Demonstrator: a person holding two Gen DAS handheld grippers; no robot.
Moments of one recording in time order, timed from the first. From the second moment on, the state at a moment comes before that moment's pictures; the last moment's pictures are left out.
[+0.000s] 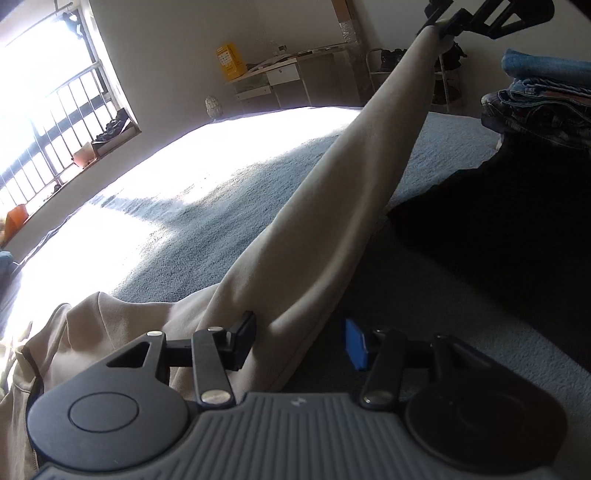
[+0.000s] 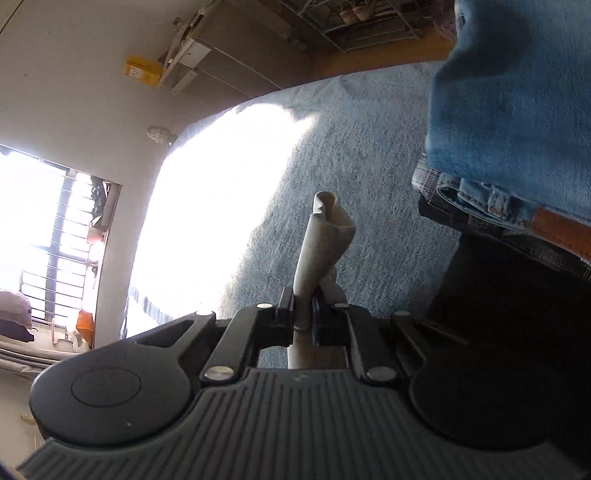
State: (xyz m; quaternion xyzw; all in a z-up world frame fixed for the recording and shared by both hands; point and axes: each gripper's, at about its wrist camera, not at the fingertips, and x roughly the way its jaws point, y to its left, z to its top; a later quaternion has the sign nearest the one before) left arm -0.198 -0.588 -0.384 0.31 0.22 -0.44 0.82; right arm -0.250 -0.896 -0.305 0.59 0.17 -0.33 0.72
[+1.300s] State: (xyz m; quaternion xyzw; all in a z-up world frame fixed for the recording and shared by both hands) left arm -0.097 -0.475 -0.341 0.13 0.36 -0.39 0.84; right arm -0.129 -0.752 -0.287 0.09 0.35 0.02 0.93
